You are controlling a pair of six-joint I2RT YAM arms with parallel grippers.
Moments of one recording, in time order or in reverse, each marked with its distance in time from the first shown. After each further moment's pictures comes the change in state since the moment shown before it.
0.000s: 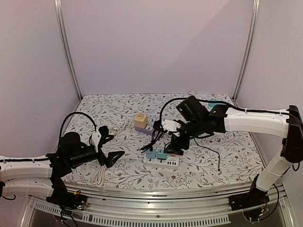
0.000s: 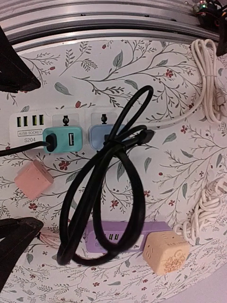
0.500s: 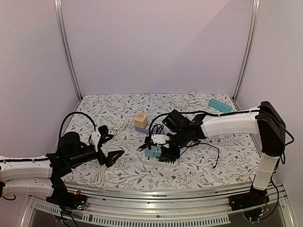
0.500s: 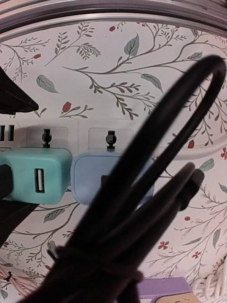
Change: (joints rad) left arm 0.013 0.000 -0.002 0.007 -0.002 0.003; right arm 0.029 0.301 0.048 0.035 -0.048 -0.089
